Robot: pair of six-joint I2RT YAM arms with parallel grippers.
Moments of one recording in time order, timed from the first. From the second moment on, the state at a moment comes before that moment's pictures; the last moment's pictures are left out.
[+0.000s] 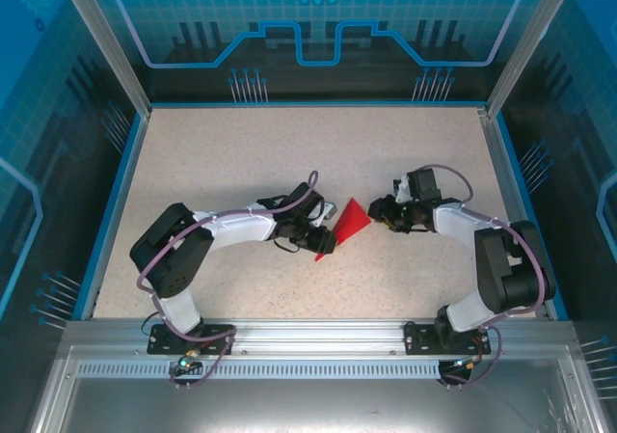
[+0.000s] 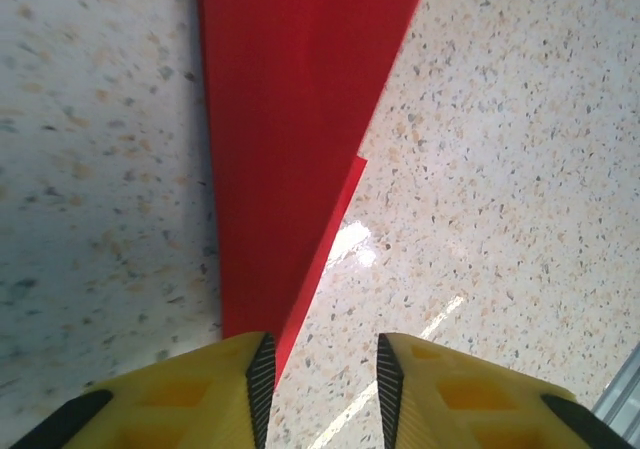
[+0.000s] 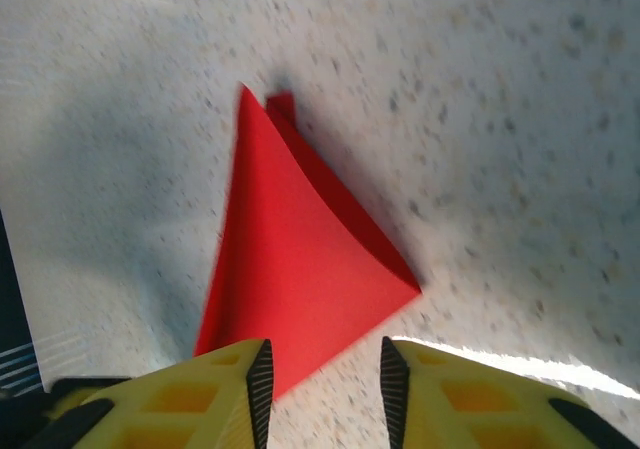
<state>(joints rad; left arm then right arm) -0.73 1.75 1.01 -0.33 0.35 -0.42 0.18 1.52 0.71 -0.20 -0.53 0.64</state>
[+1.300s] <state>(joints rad) -0.81 1.95 1.35 -0.66 0.00 -0.33 0.24 1.45 0.55 -0.07 -0.61 0.72</state>
